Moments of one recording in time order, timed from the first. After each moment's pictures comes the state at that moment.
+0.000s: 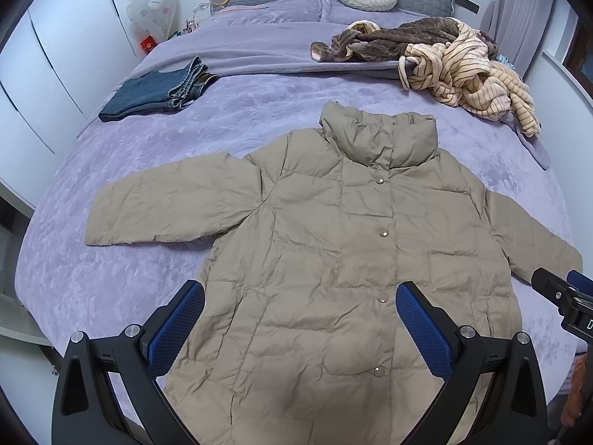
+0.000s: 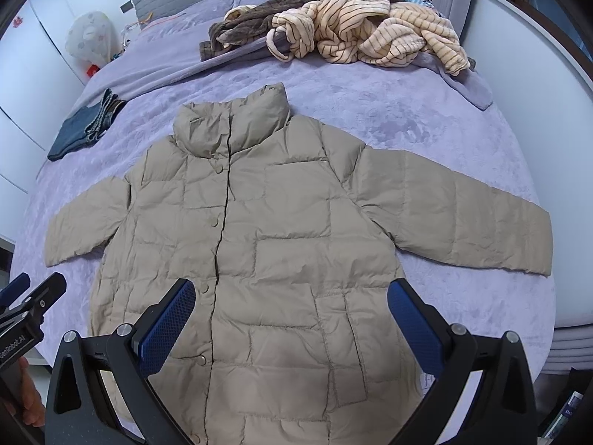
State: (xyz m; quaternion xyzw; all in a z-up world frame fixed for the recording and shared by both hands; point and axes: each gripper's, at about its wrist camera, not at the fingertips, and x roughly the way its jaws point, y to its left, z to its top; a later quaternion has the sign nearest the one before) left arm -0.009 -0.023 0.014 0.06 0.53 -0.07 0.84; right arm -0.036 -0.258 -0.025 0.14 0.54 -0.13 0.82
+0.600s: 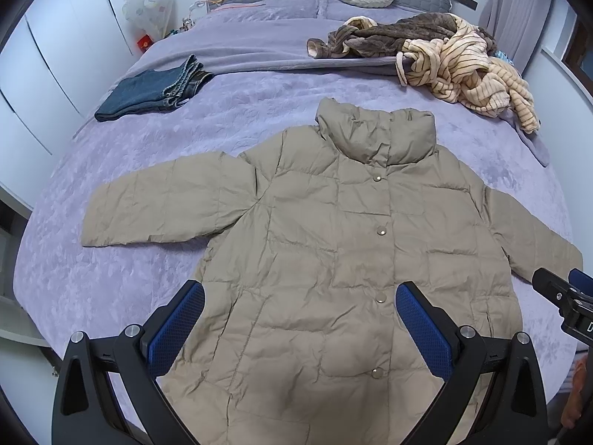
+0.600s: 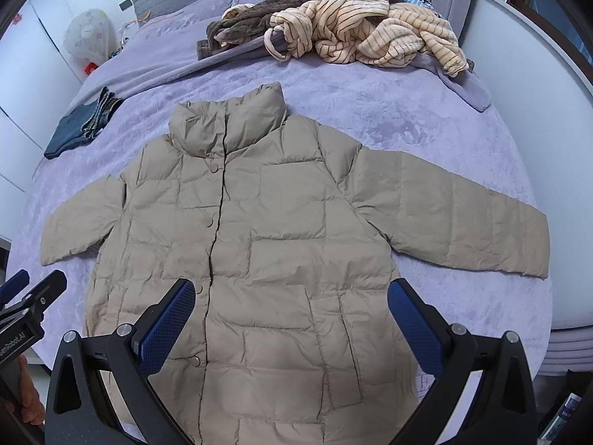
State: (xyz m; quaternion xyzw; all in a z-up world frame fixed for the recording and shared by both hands) left arm -0.001 -0.033 0.009 0.07 0.54 -0.08 0.84; right arm -0.034 -0.263 -0.027 0.13 0.55 -0.14 0.82
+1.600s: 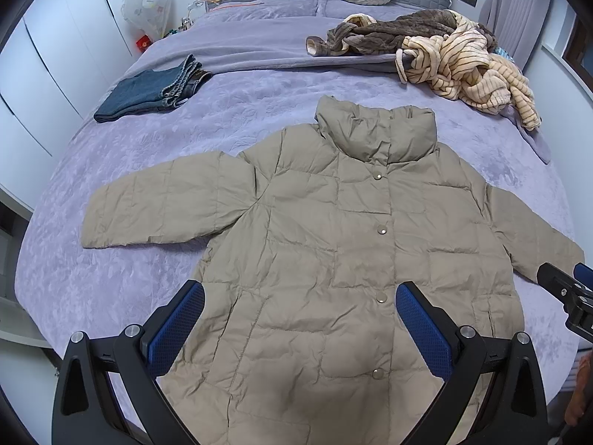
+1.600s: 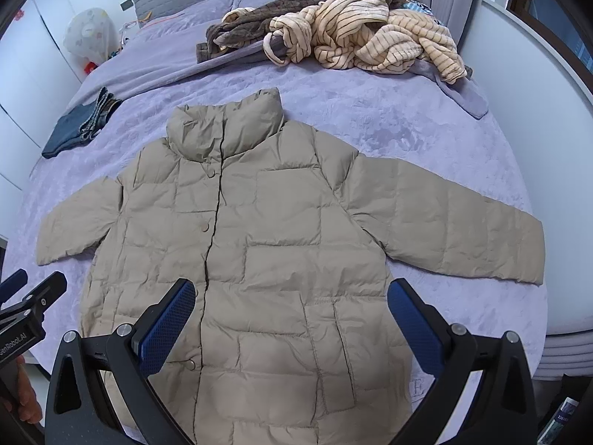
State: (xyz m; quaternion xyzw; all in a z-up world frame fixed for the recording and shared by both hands) left arm -0.002 -0.034 0.005 0.07 0.54 -0.08 0.84; right arm -0.031 -0.264 -0.022 0.12 0.54 -0.14 0.82
